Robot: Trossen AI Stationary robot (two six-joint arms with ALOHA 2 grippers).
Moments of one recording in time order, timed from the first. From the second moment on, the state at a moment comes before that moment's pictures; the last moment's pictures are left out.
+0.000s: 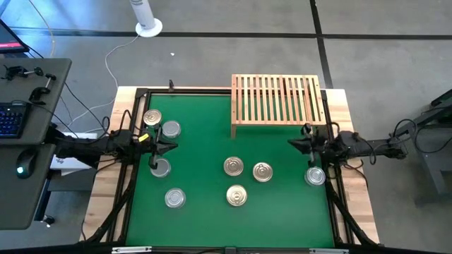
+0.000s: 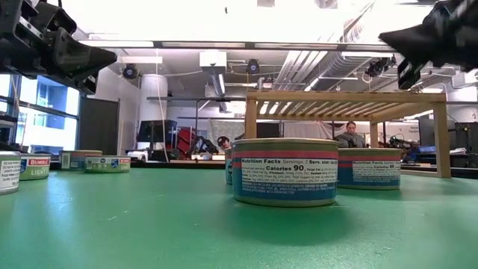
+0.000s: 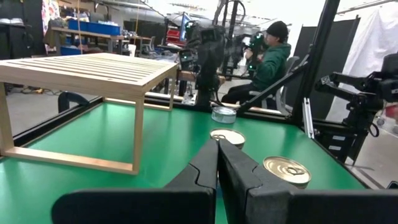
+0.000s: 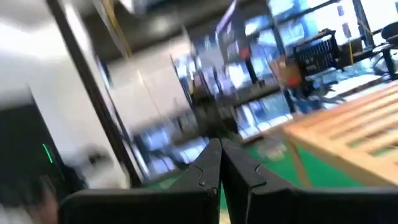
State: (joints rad) left arm -0.04 0.00 0.01 0.03 -0.09 -0.12; right arm 0.09 0.02 0.02 0.26 0.17 0.37
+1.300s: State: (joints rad) left arm -0.04 0.00 0.01 0.05 -0.27 -0.14; right arm 0.29 1.05 0.50 -0.29 0.09 0.52
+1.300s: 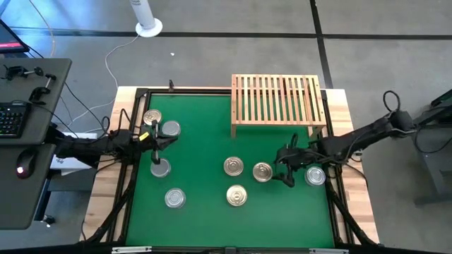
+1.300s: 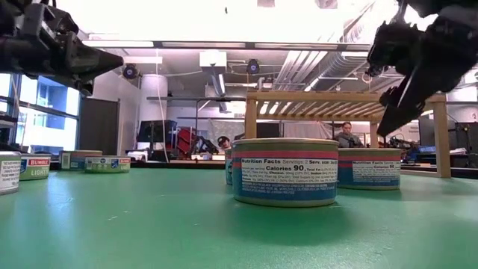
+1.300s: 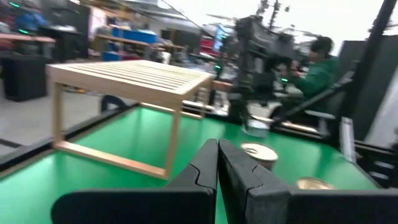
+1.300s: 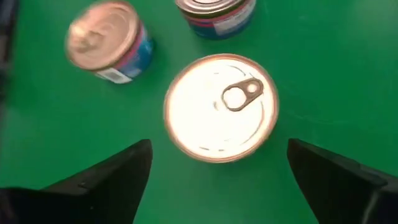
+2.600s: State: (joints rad) left arm -0.04 0.01 0.01 0.05 -0.33 -0.15; right arm 0.45 1.68 0.31 0.83 0.35 0.19
